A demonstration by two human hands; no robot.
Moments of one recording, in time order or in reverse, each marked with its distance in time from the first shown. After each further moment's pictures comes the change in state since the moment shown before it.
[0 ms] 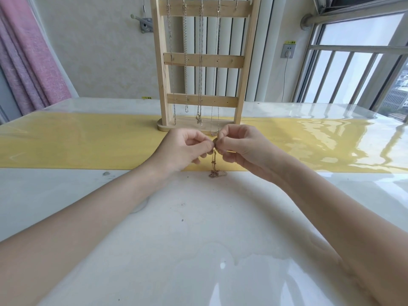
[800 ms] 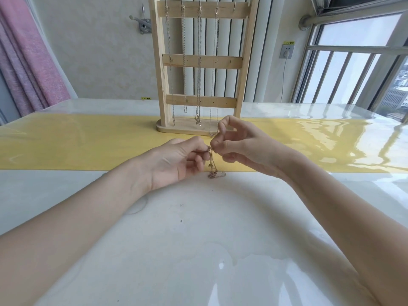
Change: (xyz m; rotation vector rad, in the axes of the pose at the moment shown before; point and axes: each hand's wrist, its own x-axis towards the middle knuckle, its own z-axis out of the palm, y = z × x) left_hand 0.000 0.008 -0.003 -0.541 -0.149 -0.457; right_hand -0.003 -0.009 -0.008 0.004 -0.171 -0.025
